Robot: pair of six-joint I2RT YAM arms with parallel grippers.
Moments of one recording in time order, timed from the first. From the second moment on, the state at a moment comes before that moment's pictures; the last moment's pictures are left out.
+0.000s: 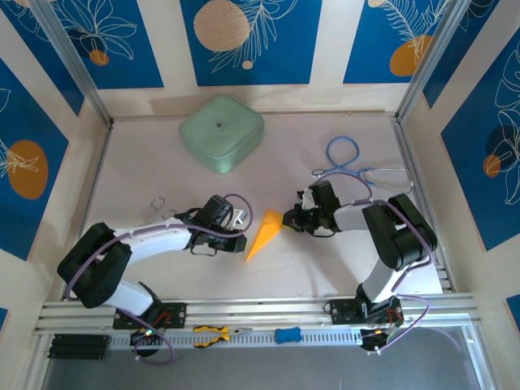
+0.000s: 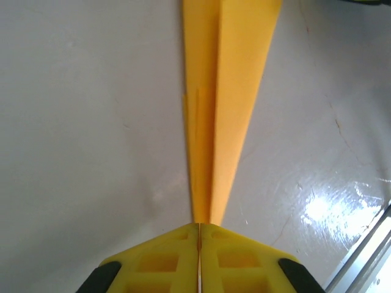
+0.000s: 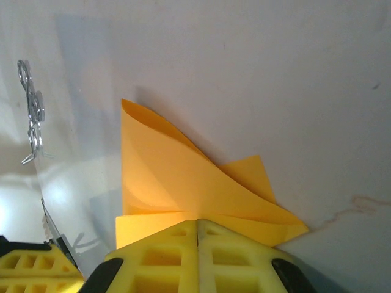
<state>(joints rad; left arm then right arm) -0.72 1.46 0.68 -0.25 0.39 -0.49 0.38 1.68 0.62 0.11 -0.64 0.73</state>
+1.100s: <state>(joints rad) -0.62 1.69 0.76 -0.10 0.62 -0.52 0.56 1.51 0.55 0.07 -0.58 0.84</state>
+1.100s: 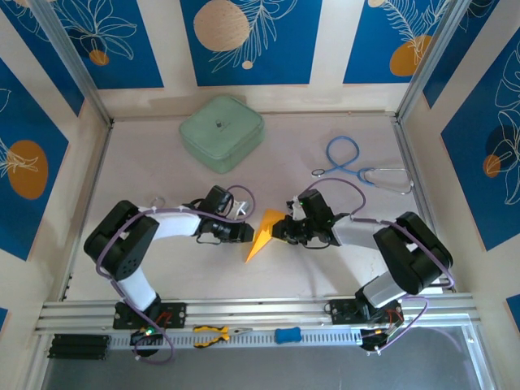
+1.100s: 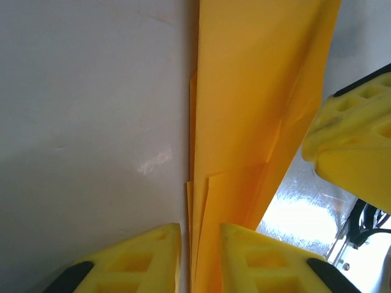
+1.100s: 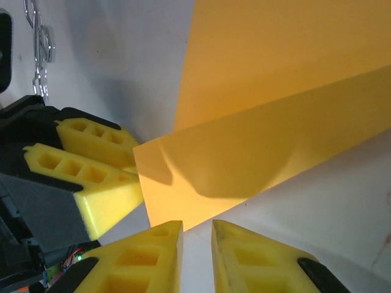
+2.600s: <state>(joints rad) -0.68 1.79 0.86 -0.19 0.70 -0.48 0.56 1.59 0.49 0.20 -0.64 0.86</state>
